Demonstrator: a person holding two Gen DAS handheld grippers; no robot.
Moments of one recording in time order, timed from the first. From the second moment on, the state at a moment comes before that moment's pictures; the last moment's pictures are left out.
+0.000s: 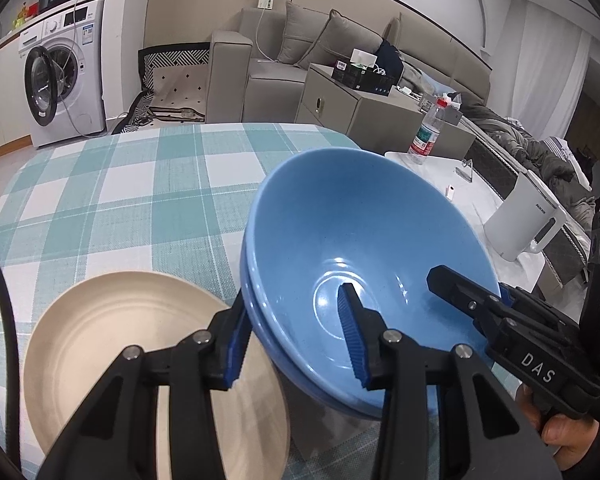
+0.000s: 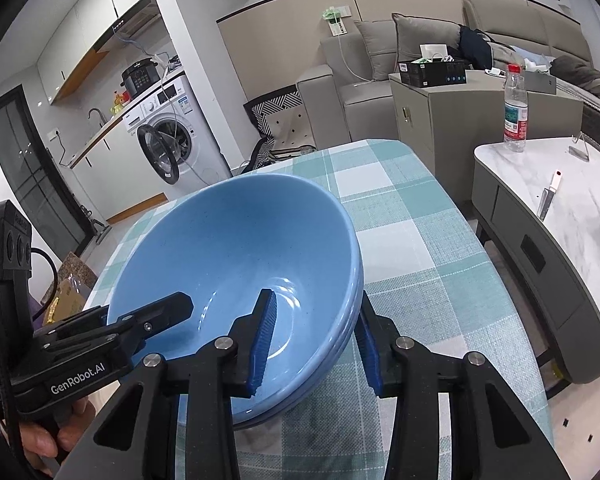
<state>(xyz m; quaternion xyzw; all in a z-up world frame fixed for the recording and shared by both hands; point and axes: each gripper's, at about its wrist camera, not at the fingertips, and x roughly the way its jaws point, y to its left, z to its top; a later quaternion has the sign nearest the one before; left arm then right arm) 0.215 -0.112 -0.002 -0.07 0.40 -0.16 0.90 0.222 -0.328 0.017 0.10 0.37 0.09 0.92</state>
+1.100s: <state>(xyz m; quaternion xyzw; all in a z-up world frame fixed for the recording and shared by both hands) 0.172 -0.089 0.053 -0.07 0.35 -0.16 0.92 0.175 -0.304 0.078 0.07 0.33 0.10 0.94</state>
